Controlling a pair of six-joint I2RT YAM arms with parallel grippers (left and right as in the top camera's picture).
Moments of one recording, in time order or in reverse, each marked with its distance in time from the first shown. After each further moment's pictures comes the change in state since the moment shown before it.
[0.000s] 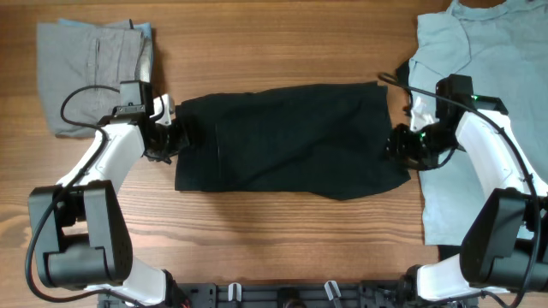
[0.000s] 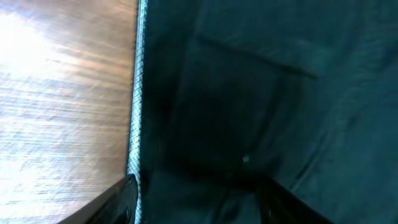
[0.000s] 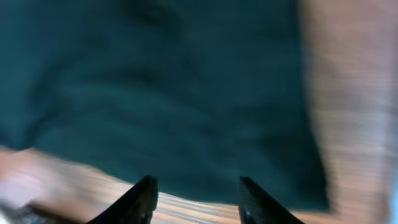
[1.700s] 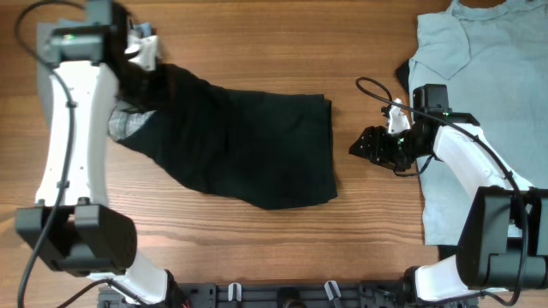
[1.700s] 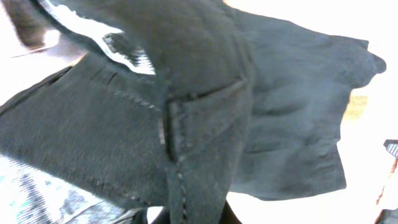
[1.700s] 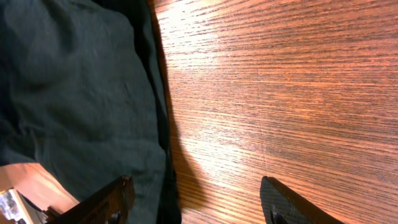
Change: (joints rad) left arm -0.077 0.063 0.806 -0.828 -0.079 0.132; right arm 0.095 -0.003 -0.162 0.307 -0.095 0.115
